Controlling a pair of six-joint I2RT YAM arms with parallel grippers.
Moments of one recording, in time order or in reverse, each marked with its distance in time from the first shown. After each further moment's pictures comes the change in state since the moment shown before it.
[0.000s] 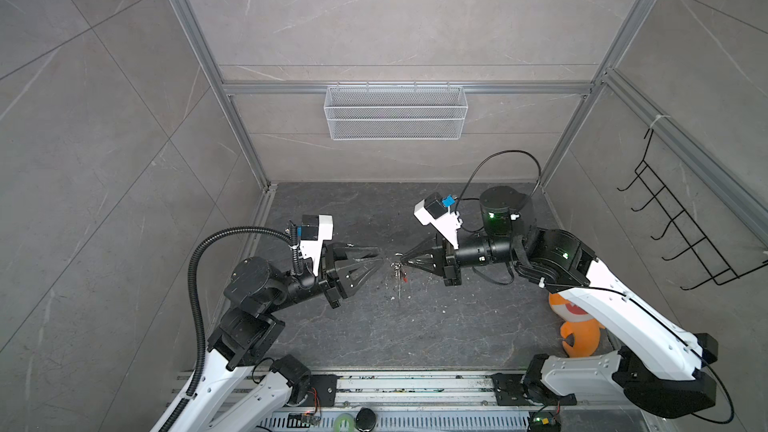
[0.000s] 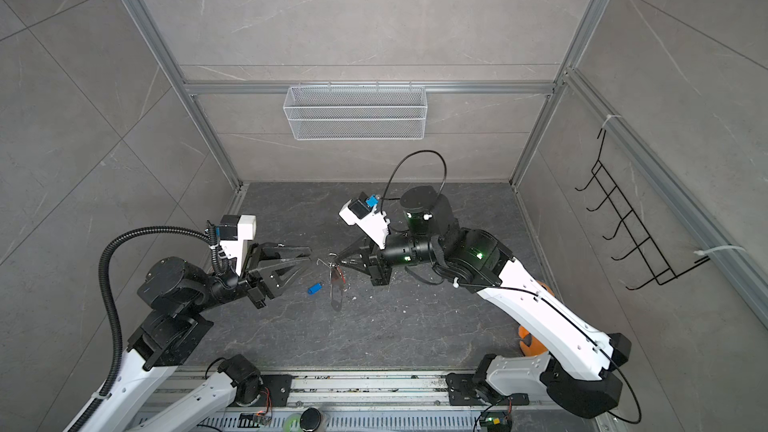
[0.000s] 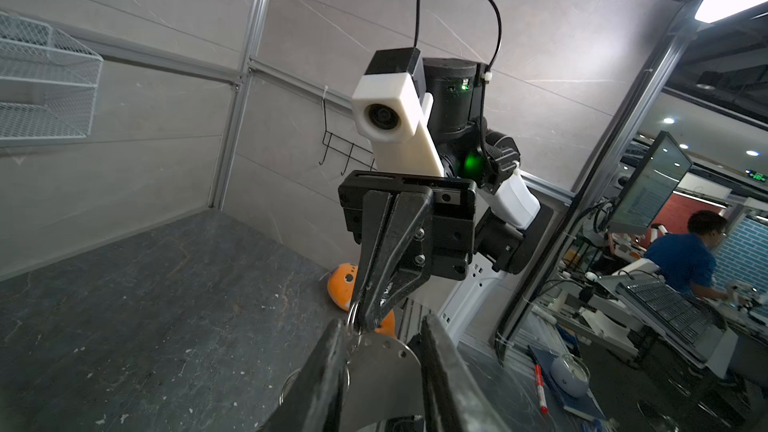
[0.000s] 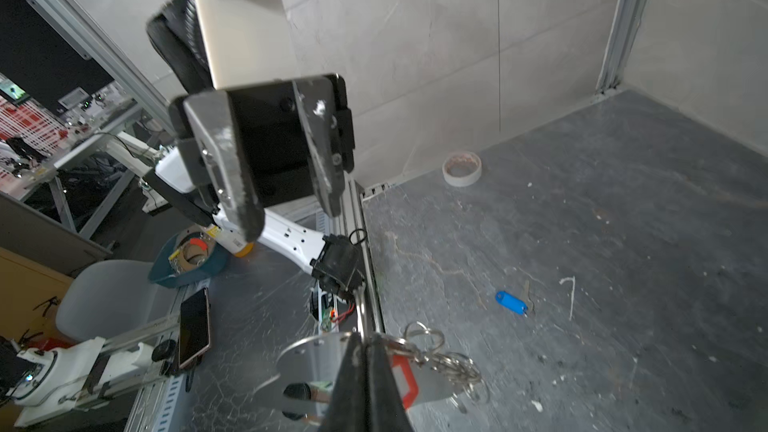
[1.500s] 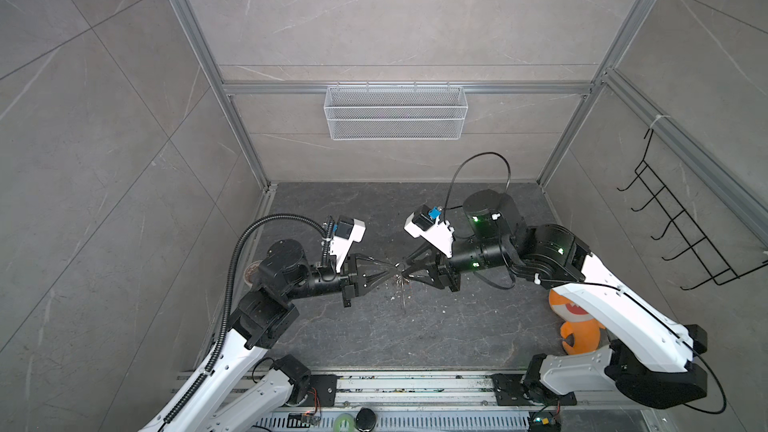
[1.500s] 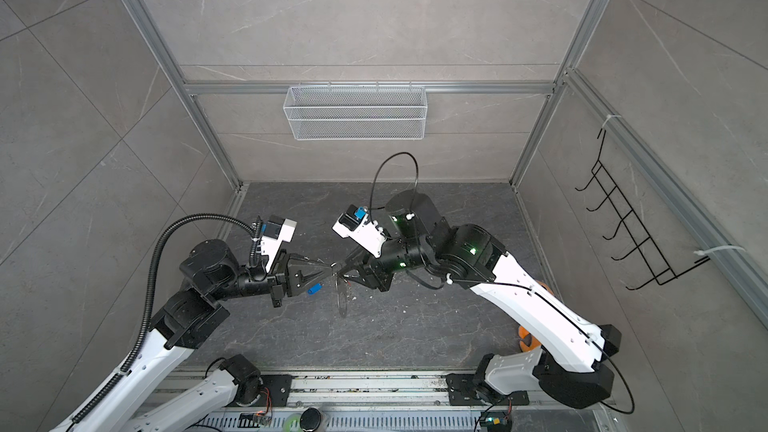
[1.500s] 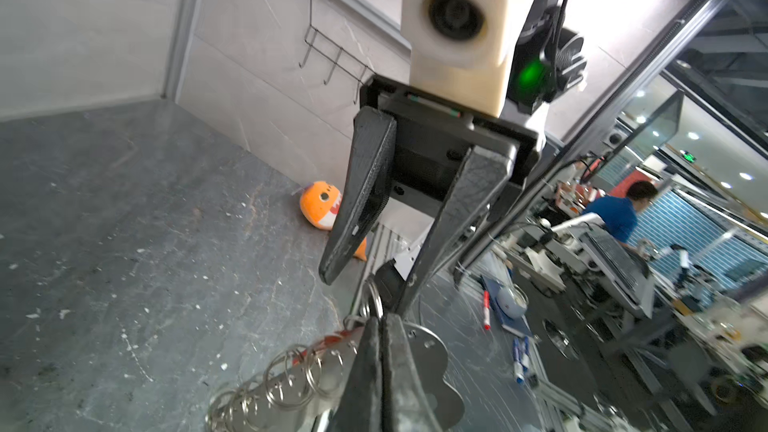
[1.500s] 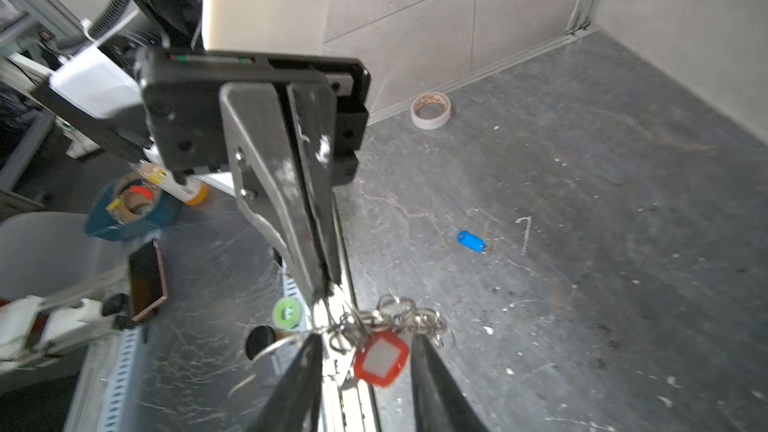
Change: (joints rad) left arm -0.005 0.044 -0.053 -0.081 0.101 -0.009; right arm 0.043 0.006 0.010 -0.130 0.160 -0.097
